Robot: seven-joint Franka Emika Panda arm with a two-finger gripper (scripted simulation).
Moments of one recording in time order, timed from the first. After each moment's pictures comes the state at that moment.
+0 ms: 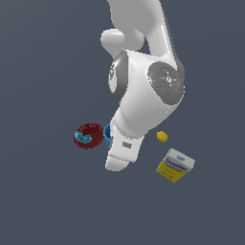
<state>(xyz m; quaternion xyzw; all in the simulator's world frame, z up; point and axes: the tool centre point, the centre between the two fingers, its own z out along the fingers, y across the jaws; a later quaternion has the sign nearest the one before) 0.090 -0.030 0.232 0.74 0.64 -0.18 0.08</state>
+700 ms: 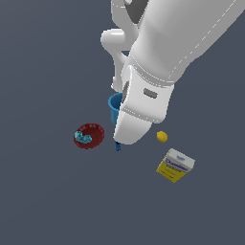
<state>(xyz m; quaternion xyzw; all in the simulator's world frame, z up) 0.082 -0.001 0.365 0.74 0.64 -0.18 0.08</state>
